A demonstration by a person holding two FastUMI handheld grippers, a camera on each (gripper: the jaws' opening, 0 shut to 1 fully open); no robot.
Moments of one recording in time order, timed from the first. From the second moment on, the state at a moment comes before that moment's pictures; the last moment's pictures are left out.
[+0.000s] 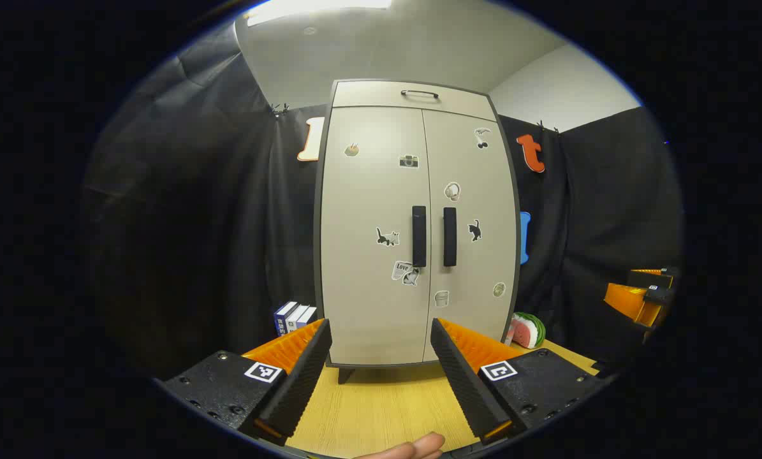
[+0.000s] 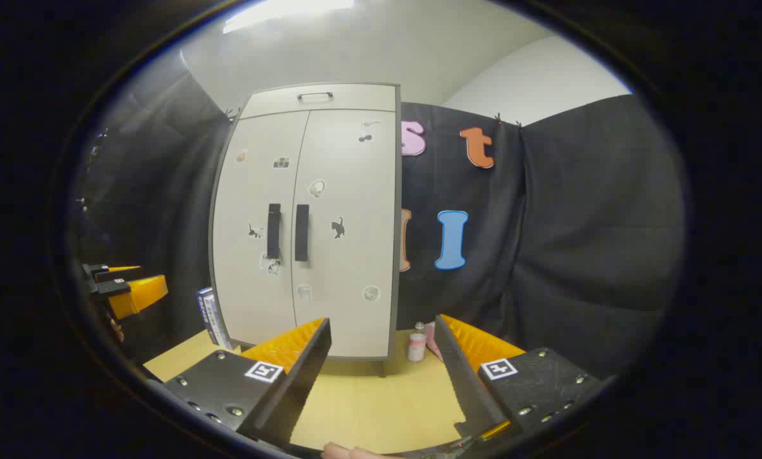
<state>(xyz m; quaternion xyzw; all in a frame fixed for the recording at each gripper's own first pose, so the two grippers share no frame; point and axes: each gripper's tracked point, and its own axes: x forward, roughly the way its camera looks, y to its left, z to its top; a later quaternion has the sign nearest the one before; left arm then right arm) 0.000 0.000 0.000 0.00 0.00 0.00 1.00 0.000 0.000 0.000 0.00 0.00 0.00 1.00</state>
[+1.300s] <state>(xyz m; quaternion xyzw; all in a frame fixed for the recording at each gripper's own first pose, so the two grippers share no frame) 0.050 0.003 -0.009 0.00 -0.01 -0.02 1.00 0.082 0.031 -0.020 0.00 0.02 0.03 1.00</state>
